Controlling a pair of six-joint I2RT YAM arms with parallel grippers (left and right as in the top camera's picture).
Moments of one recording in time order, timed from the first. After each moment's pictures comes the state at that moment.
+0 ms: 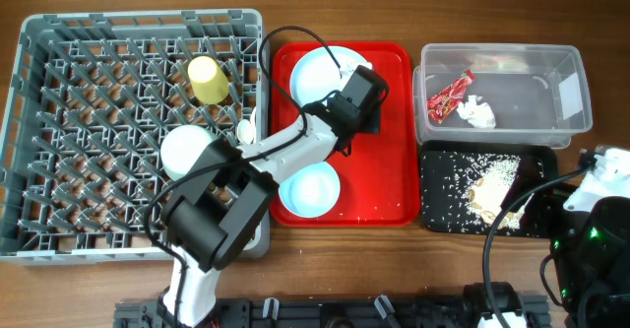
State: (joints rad) left arm -0.72 2.07 1.34 -0.17 -0.09 -0.58; right arm 0.08 0.60 1.16 -1.11 0.31 0.17
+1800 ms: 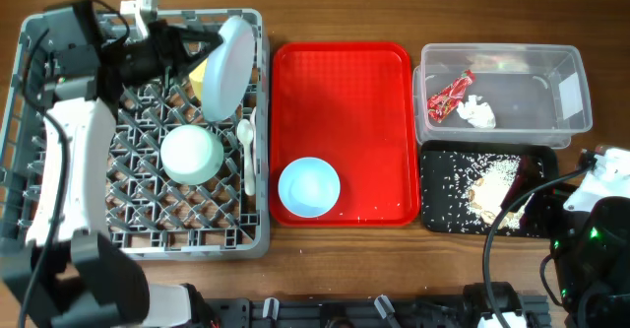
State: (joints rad) left arm 0.20 1.61 1.34 -0.44 1.22 -0.63; right arm 0.08 0.60 1.16 -1.11 0.31 0.17
